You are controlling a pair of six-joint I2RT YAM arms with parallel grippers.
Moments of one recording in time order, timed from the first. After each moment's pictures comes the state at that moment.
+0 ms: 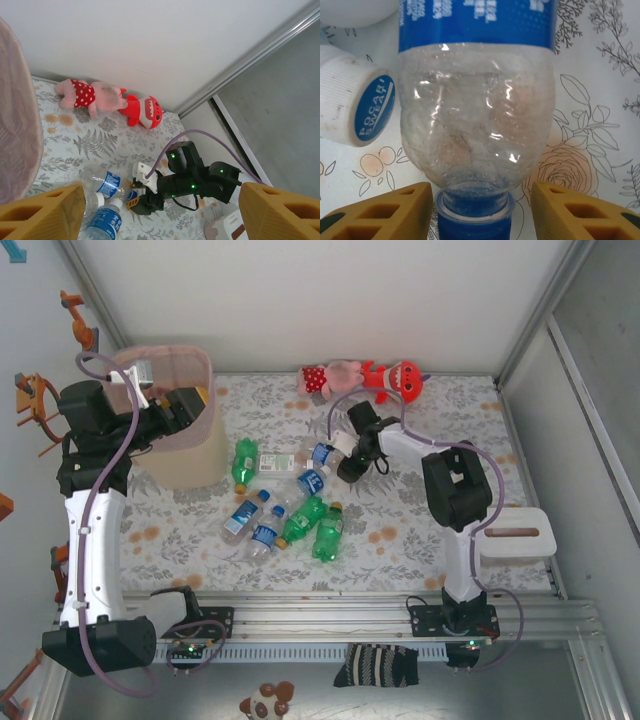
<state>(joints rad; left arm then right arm) 0.09 1.10 1.32 -0.55 0.83 -0.49 0.47 2.10 1.52 -0.64 -0.22 -0.59</state>
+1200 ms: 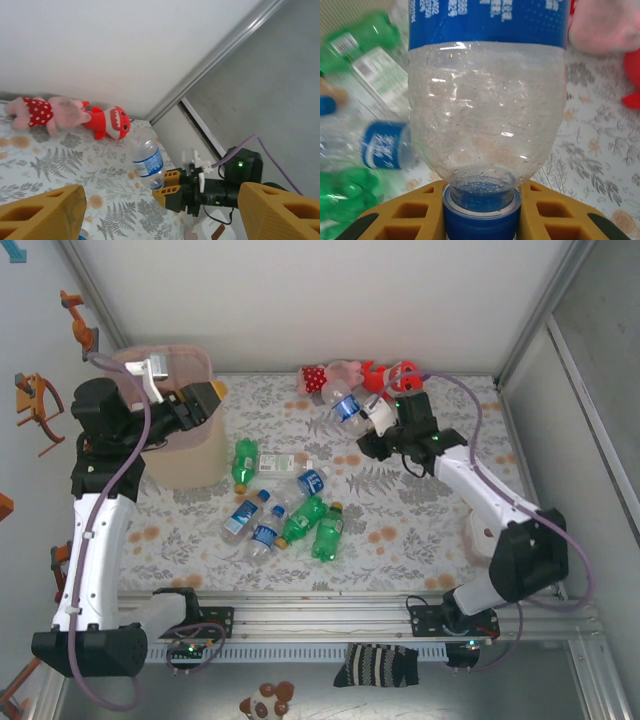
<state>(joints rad) -0.08 1.08 1.29 -0.35 0.79 -0.60 0.41 1.46 1.19 -0.42 -0.30 -0.24</state>
